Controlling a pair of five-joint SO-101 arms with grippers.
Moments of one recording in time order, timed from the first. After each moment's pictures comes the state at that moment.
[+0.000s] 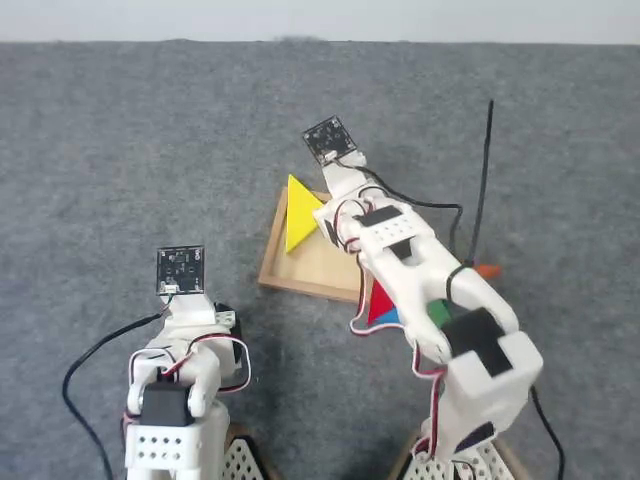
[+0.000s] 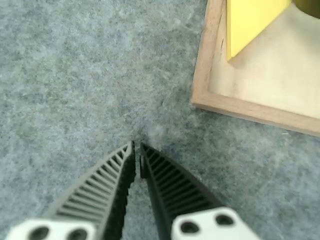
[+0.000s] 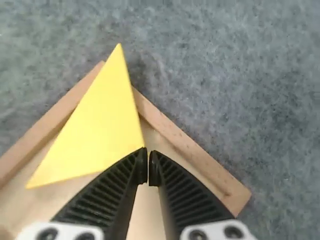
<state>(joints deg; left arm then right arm) -4.2 -103.1 97.2 72.0 11.4 -27.9 14.4 24.3 22.8 6.6</state>
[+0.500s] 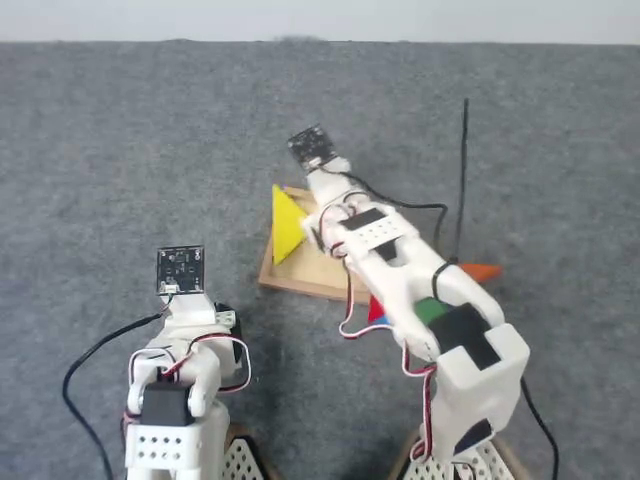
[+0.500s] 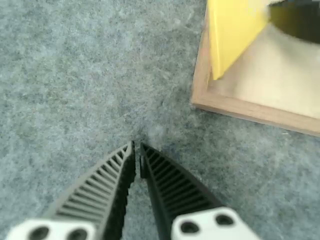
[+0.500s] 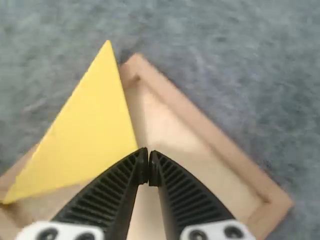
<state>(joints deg) -4.2 -103.1 97.2 72.0 11.4 -32.4 16.3 23.5 24.9 6.4</state>
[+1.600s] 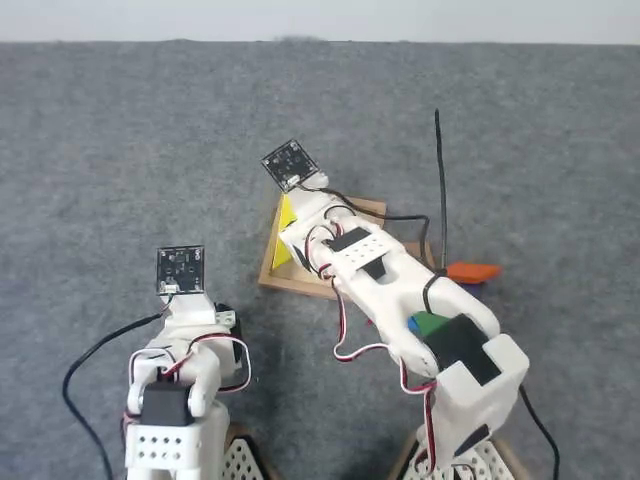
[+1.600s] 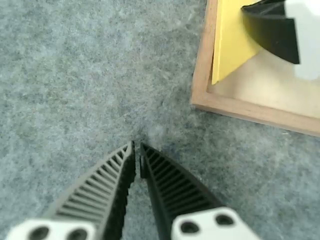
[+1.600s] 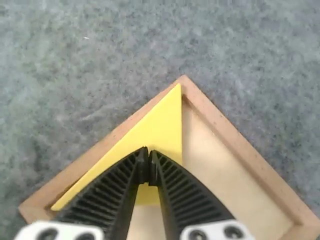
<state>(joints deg) -4.2 -103.1 97.2 72.0 11.4 -36.3 13.7 29.1 16.6 5.8</state>
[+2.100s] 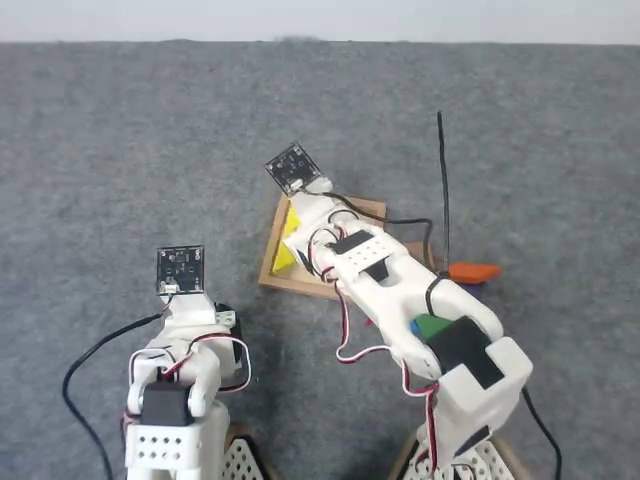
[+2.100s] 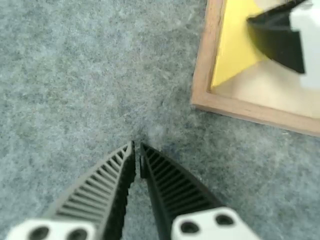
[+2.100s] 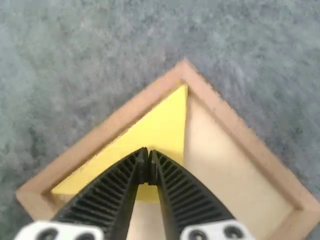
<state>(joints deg) -4.2 -103.1 97.2 72.0 11.4 -36.0 12.4 31.2 18.0 5.8</state>
